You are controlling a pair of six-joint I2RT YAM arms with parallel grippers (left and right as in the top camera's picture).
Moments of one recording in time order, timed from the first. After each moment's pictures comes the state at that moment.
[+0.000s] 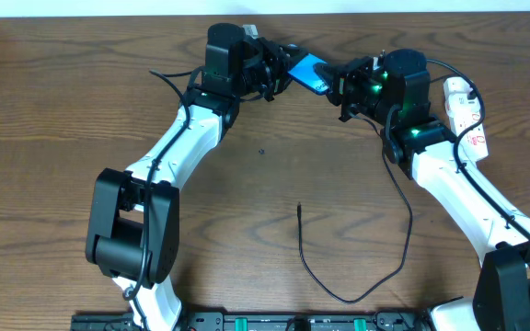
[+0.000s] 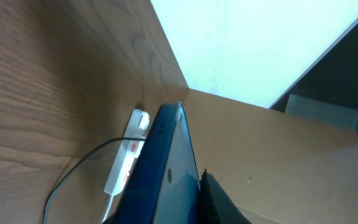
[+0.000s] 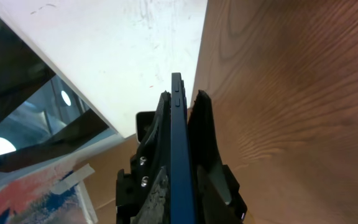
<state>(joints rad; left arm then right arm) -0.31 1.91 1.36 0.18 0.64 -1.51 0.31 1.61 1.10 0.17 -0.45 1.71</state>
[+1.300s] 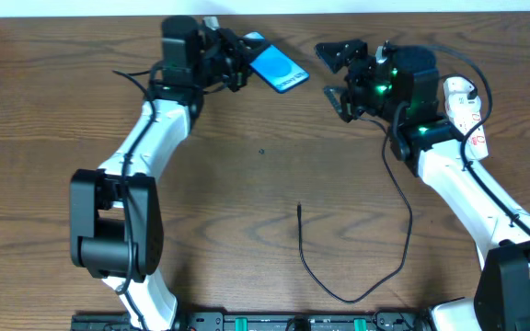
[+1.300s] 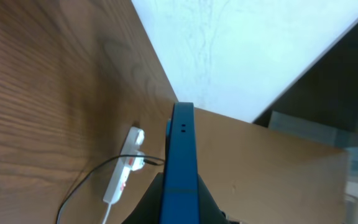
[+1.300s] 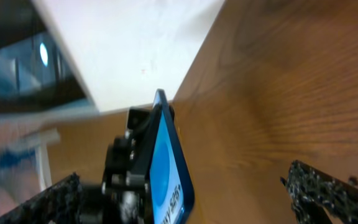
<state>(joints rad) -0.12 1.91 1.36 0.18 0.80 -1.48 0.25 1.61 1.10 0.18 -0.57 1.38</state>
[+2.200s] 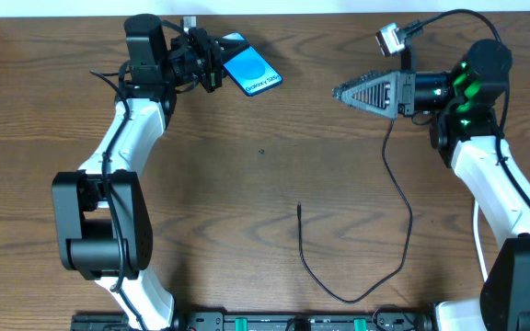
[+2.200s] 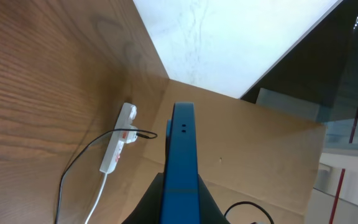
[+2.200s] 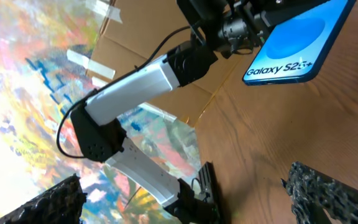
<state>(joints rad) -0.02 1.91 1.36 0.18 1.01 -1.48 0.06 1.61 1.10 0.64 -1.54 1.13</state>
